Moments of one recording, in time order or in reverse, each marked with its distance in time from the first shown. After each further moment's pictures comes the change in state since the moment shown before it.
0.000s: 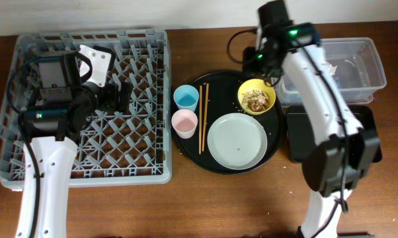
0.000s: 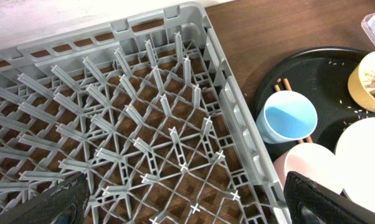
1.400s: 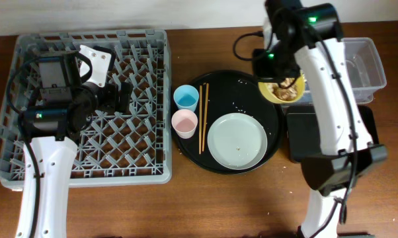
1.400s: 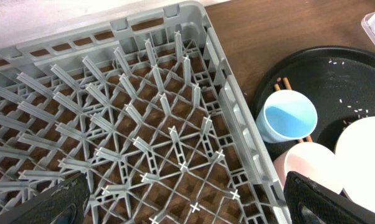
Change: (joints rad) left arm 0.000 0.000 0.000 -0.003 0.000 0.000; right arm -0.014 -0.002 0.368 -0.523 -0.063 -0.045
